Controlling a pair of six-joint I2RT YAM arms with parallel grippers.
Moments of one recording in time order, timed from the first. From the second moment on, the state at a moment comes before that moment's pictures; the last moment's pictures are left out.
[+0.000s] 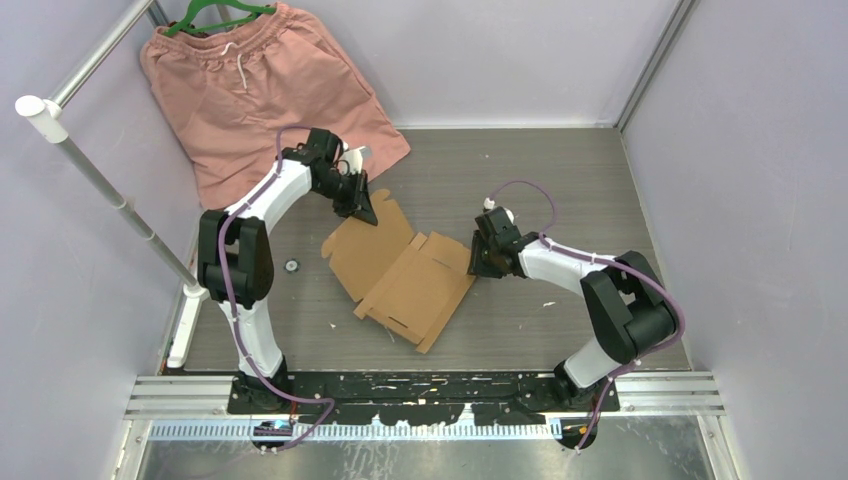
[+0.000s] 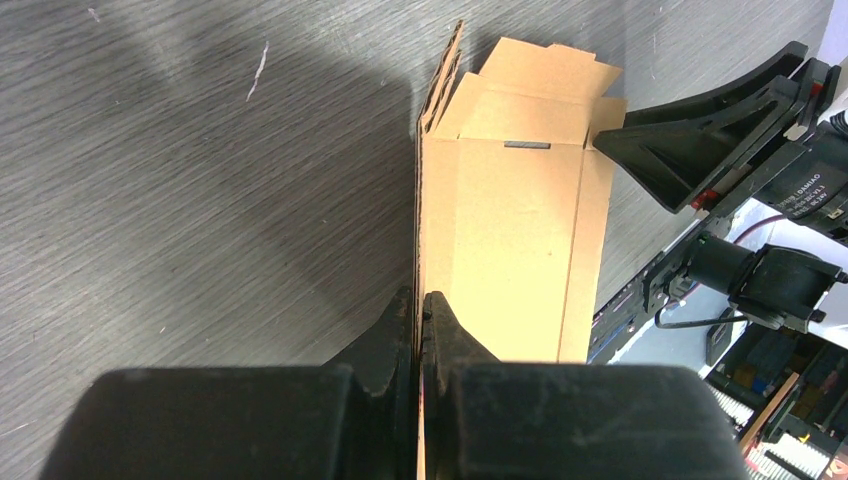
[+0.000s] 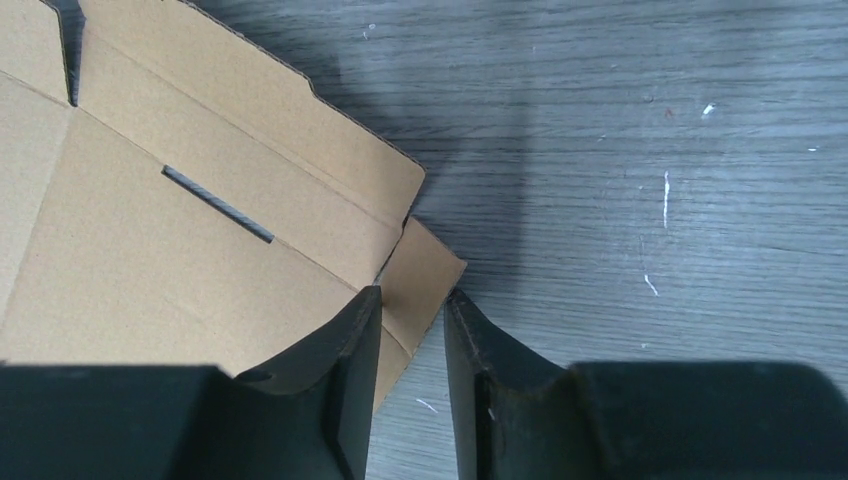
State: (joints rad) left arm -0.24 1.93 1.58 -0.82 0.62 -0.13; right arm 0.51 1.56 0.80 -0.24 0.03 0.59
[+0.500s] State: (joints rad) left arm -0.25 1.93 1.58 -0.83 0.62 -0.13; right arm 0.50 1.56 0.80 -0.21 0.06 0.58
